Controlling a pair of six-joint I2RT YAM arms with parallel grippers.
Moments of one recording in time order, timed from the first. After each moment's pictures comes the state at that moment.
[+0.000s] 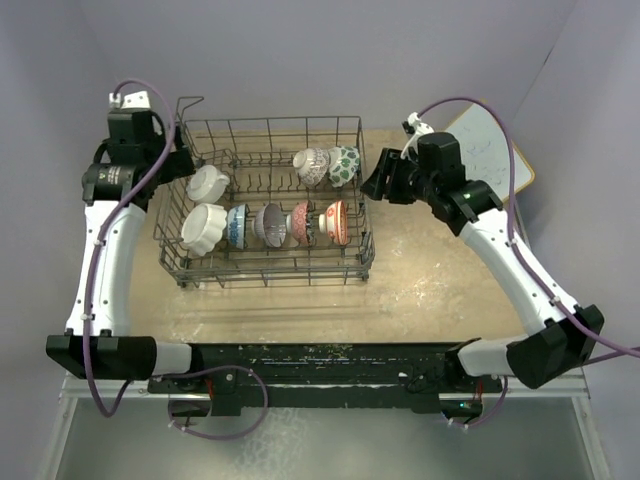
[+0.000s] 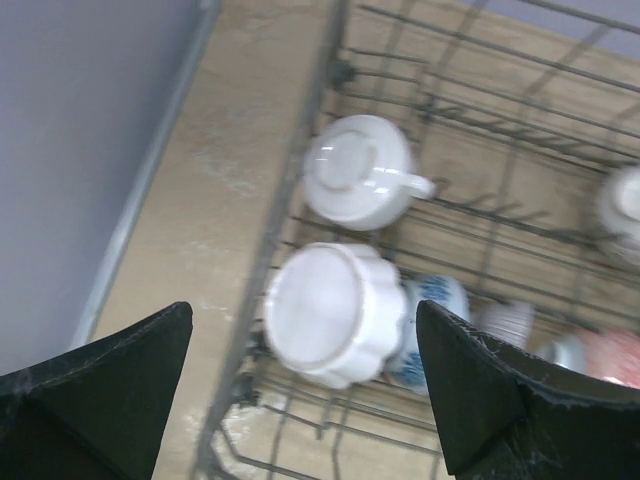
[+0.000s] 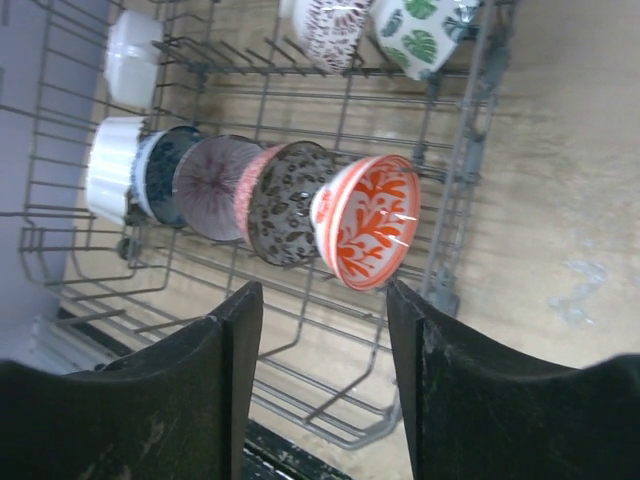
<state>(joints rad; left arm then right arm) 0.04 1.35 1.64 -0.91 -0.26 -0.23 0.41 1.33 1.38 -0.61 -0.12 0.47</state>
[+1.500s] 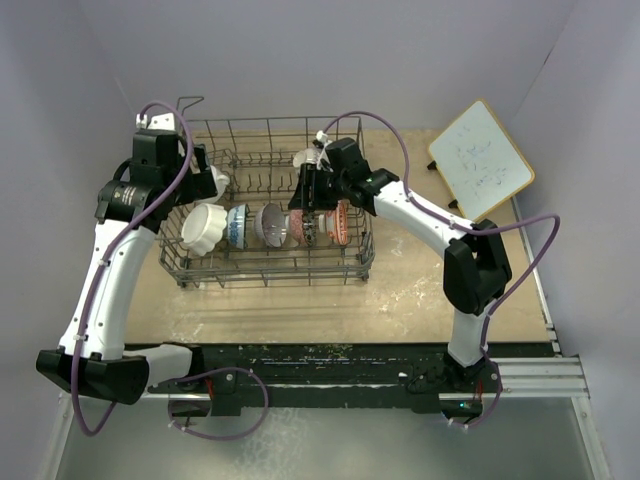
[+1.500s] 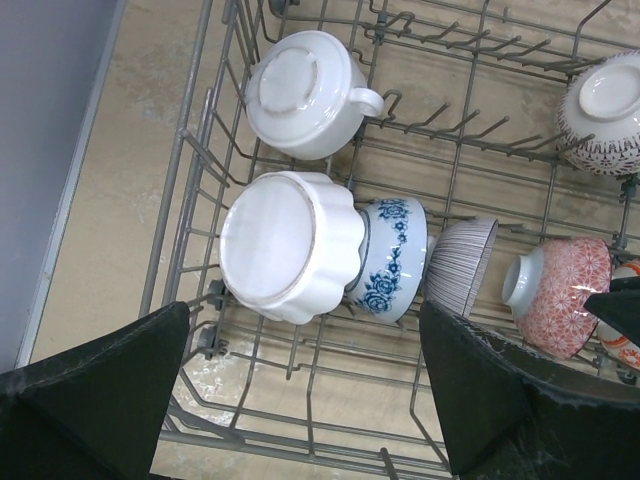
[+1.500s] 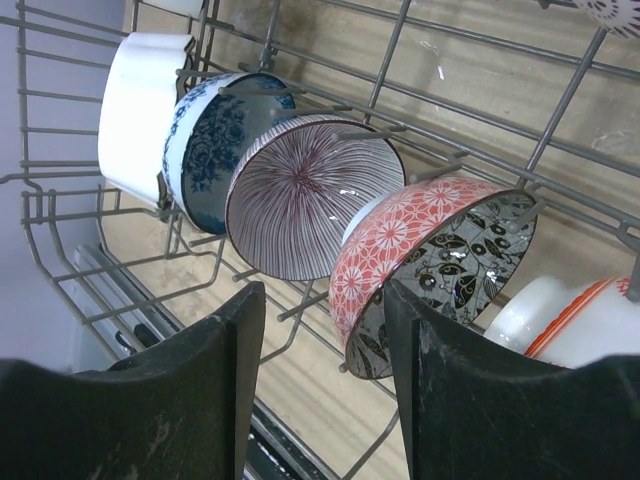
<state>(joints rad) -0.17 1.24 1.53 -0.96 -0.28 -0.31 0.64 1.88 1.58 -0.37 -0.28 0.58</state>
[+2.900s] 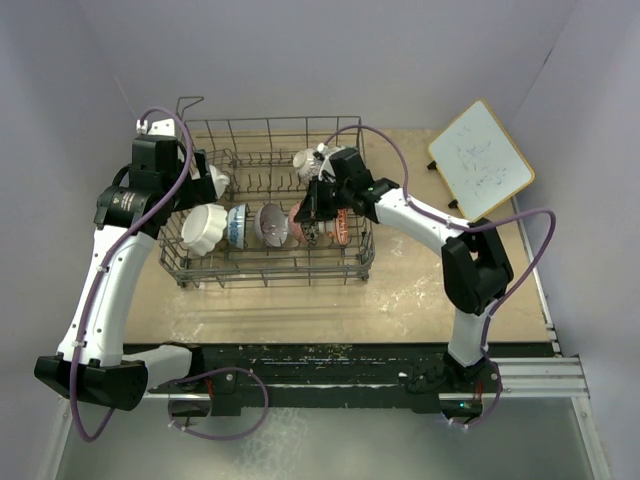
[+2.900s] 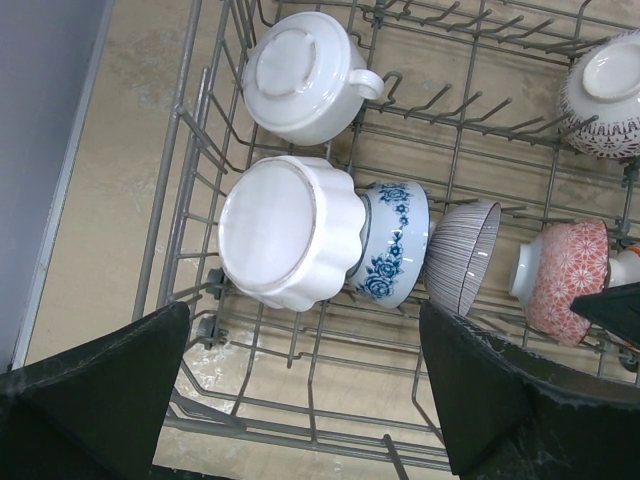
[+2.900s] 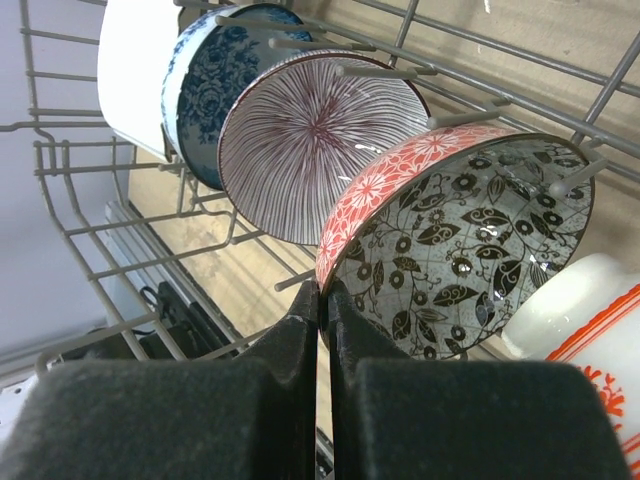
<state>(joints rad) -0.17 1.21 1.49 -0.97 -0.27 -0.31 0.63 1.88 1.47 -0.29 -0.41 0.62</state>
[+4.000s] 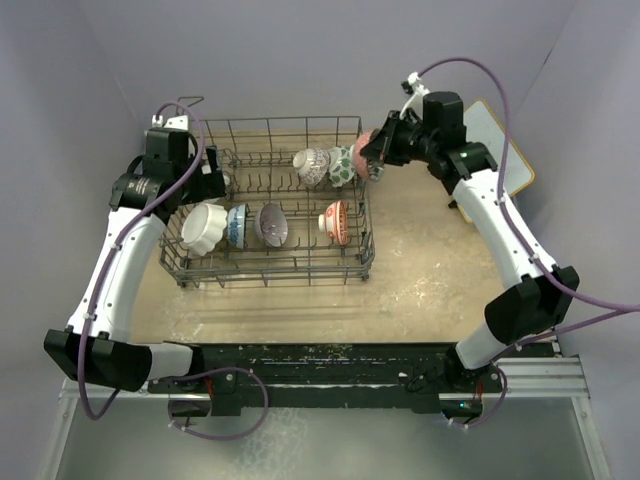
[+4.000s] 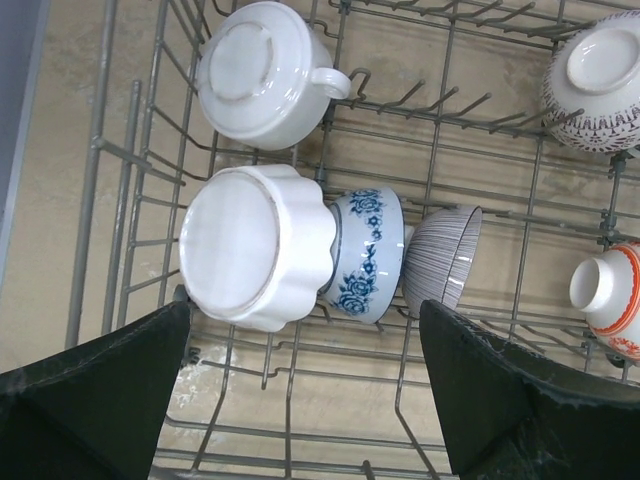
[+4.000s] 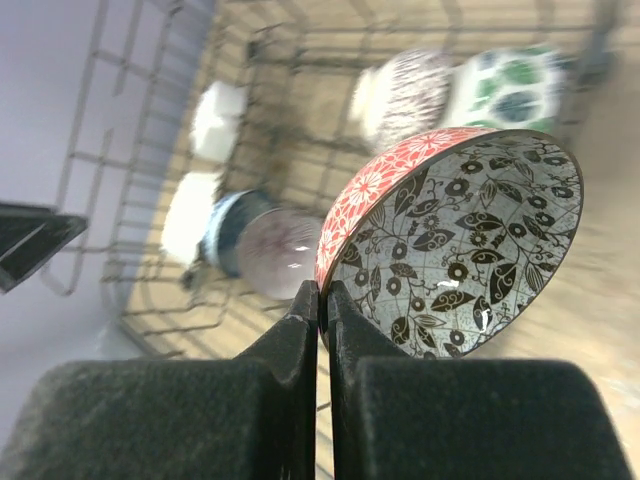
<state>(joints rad) -0.17 1.29 1.49 -0.92 -0.21 -0.31 0.33 1.58 1.63 -0.49 -0.41 0.50</state>
